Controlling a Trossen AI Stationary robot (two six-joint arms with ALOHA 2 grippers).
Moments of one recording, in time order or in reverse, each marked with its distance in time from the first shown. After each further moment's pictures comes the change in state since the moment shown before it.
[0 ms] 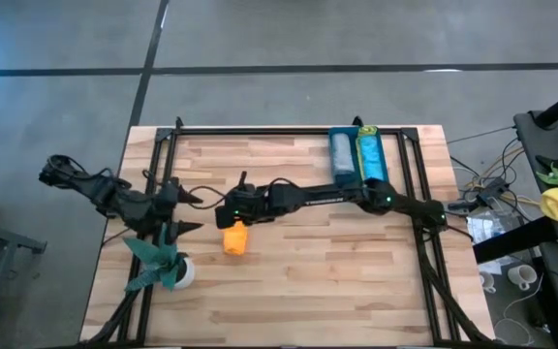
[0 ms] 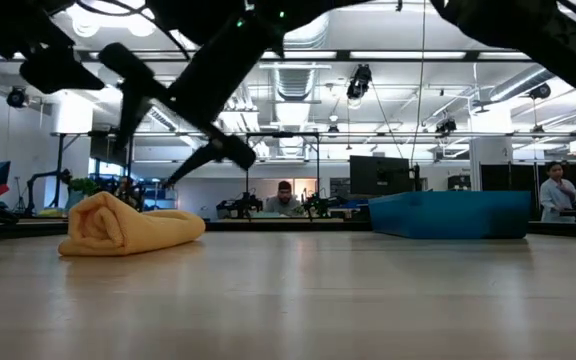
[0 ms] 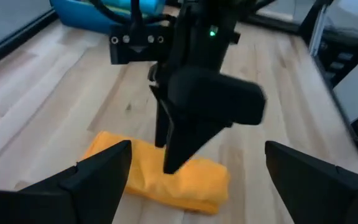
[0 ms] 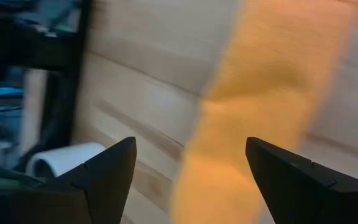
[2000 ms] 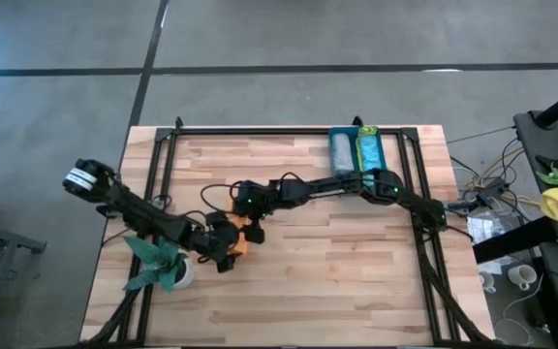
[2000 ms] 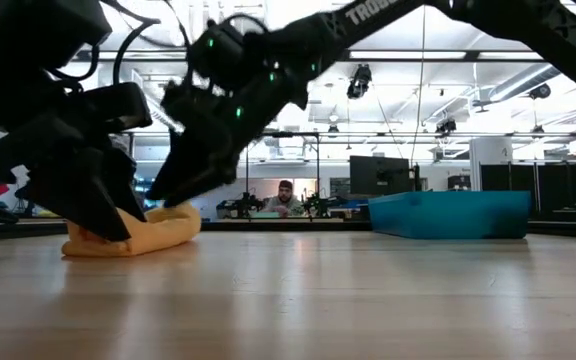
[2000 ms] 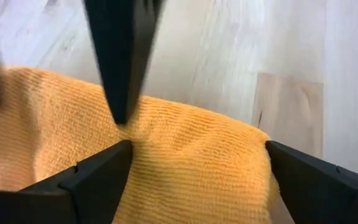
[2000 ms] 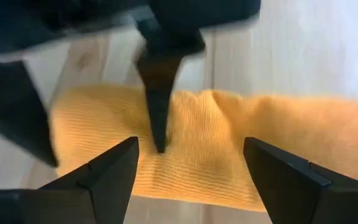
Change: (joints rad) left arm 0.018 0.955 -0.047 0.628 0.039 -0.059; right arm -0.090 -0.117 -0.393 0.317 -0.290 -1.378
